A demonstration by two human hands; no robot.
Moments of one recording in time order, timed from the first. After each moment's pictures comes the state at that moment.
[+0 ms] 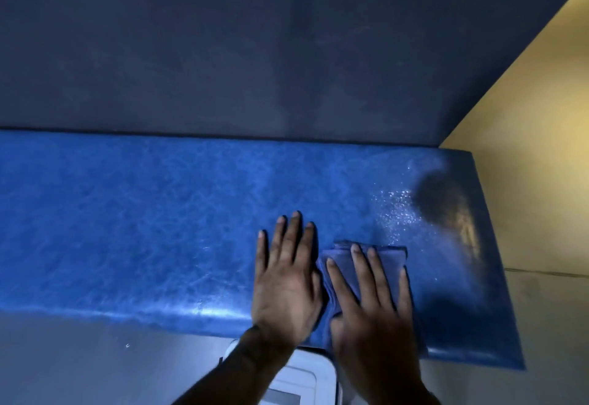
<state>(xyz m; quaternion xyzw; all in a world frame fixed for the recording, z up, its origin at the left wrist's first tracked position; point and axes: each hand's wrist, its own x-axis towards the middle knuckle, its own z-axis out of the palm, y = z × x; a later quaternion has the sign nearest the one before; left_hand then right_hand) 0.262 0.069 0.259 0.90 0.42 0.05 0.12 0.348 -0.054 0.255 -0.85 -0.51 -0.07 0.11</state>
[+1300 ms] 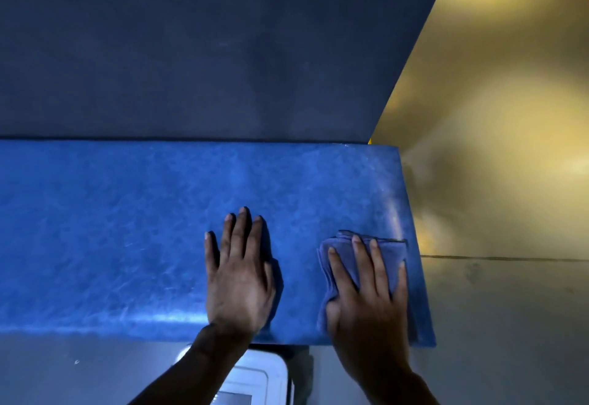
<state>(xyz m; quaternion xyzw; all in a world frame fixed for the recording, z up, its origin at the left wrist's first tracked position) 0.306 0.037 0.256 0.89 0.45 0.06 0.11 0.429 -0.114 0.262 -0.88 -0.46 -0.03 0.10</state>
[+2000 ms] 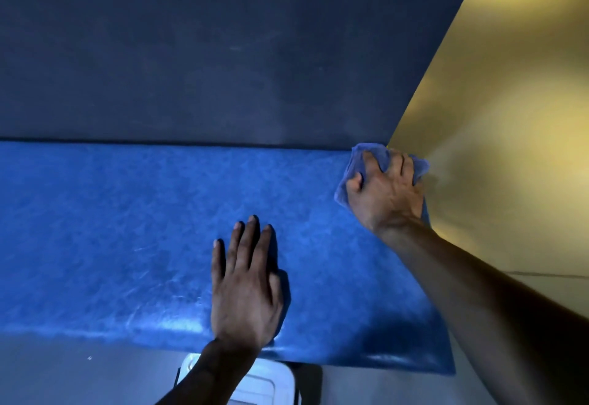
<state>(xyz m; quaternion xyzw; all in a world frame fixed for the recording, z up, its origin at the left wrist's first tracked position) 0.307 0.038 0.257 0.88 0.46 0.07 0.11 0.566 0.029 0.268 -0.93 -0.35 0.07 0.08</state>
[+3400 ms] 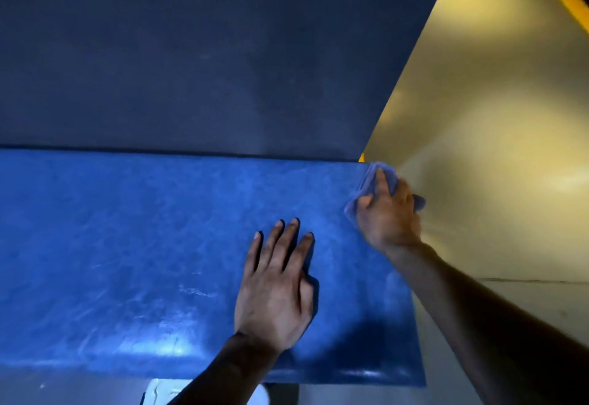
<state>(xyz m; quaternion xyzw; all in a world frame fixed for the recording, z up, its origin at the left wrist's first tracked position) 0.373 0.020 0.255 0.92 0.34 0.09 0.14 0.593 -0.006 0.258 -0.95 -0.26 0.12 0.16</state>
